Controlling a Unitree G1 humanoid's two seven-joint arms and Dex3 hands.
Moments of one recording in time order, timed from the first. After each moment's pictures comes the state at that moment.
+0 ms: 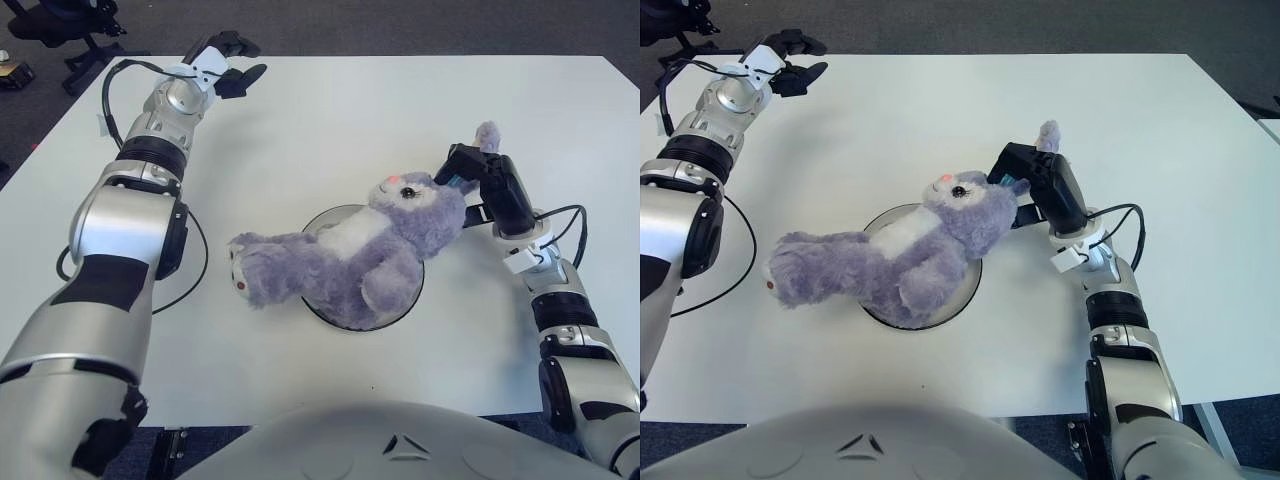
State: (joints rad) left arm -1.20 0.44 -0.16 1.30 0.36 -0.30 -0.05; right arm -0.38 -0.40 -0.12 0.57 -0.62 -1.40 -0.18
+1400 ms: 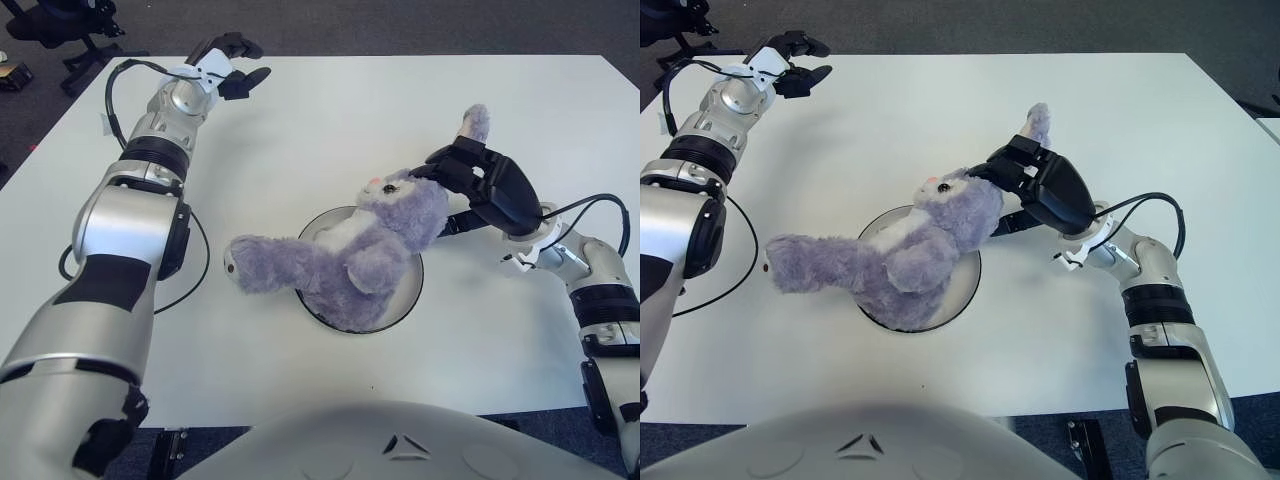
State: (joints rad) left arm -1.20 0.43 -0.17 1.30 0.36 -0.31 -0.05; right arm -0.38 -0.61 0.07 0.44 -0.94 -1.15 -0.54
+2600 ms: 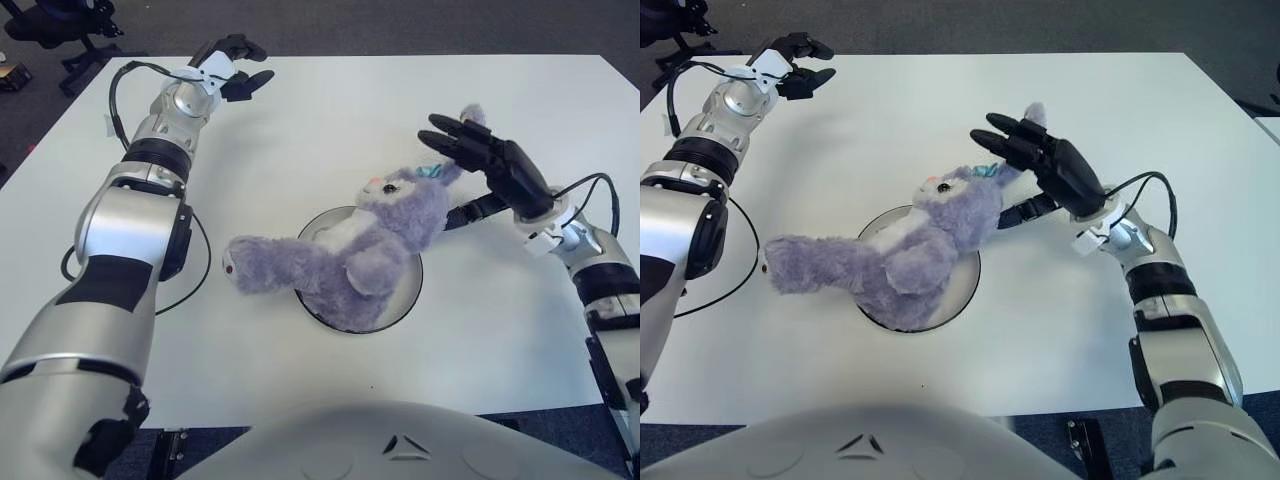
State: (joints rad) left arm -1.19 0.42 -0.17 1.30 0.36 -0.31 -0.05; right arm -0.55 -0.62 0.15 0.74 -0.35 -1.42 -0.21
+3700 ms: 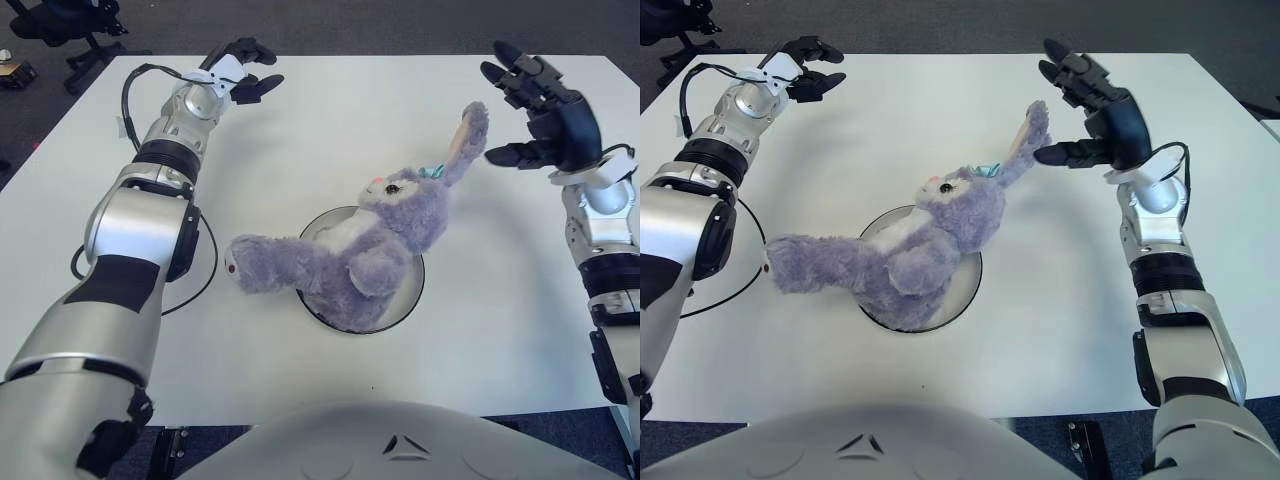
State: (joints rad) left arm -1.19 0.38 -0.17 1.30 0.36 -0.31 -0.05; right arm -0.58 -0.66 -0.10 0.42 0.57 -0.47 0.54
